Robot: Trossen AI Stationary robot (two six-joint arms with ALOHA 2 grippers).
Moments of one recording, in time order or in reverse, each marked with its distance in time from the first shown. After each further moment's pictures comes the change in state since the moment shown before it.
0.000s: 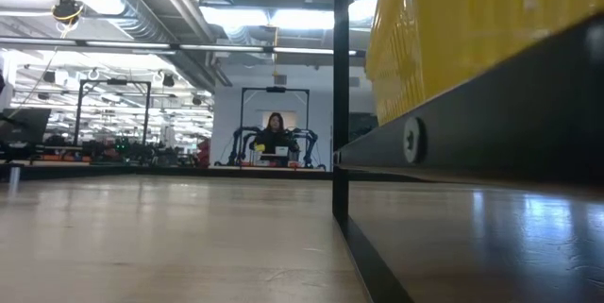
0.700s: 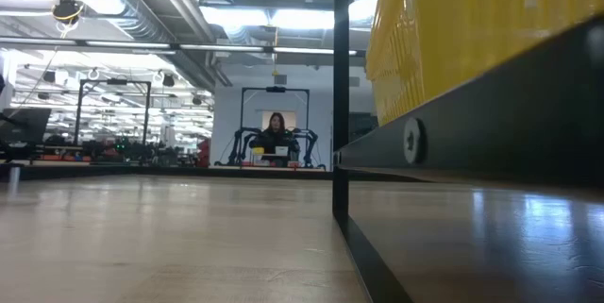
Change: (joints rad) left arm 0.000 -0.325 -0.322 0.254 0.012 0.023; right arm 0.000 -0.509 -0.469 0.176 -0.063 0.081
